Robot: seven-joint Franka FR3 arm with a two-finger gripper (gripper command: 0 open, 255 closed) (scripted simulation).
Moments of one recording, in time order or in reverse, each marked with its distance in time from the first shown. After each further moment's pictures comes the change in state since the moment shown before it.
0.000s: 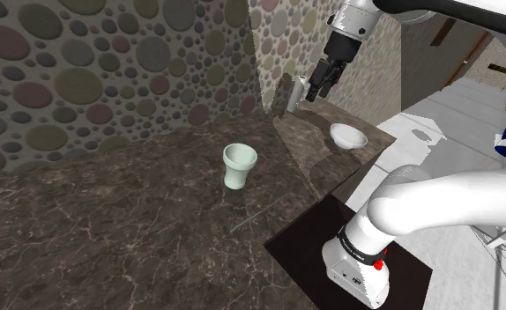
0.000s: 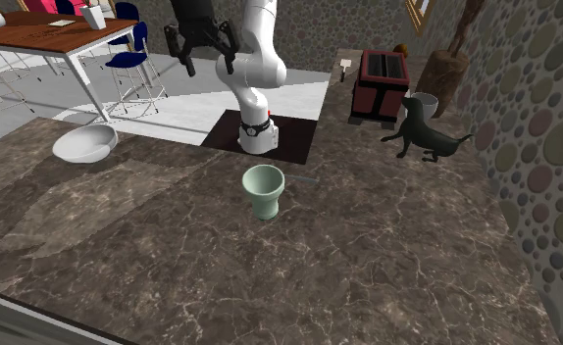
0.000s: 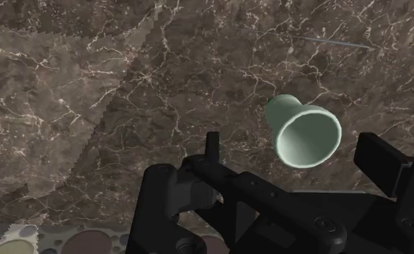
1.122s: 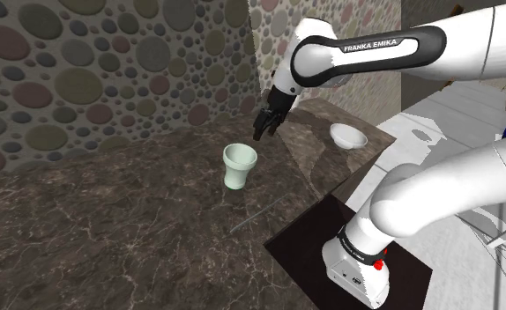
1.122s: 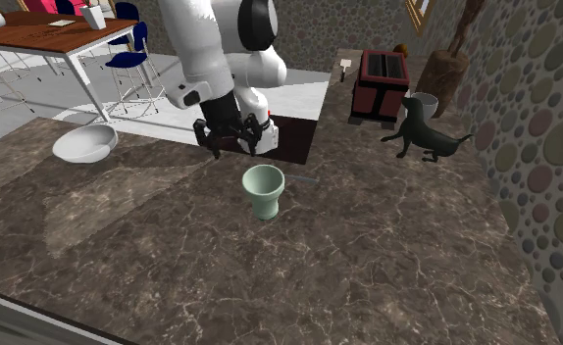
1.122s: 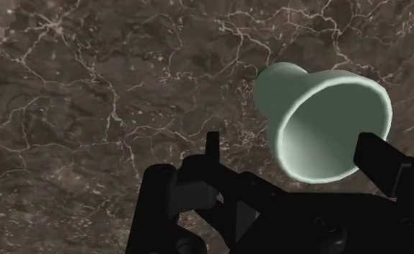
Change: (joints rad) arm 0.071 0.290 0.082 -0.233 0.129 0.547 -0.007
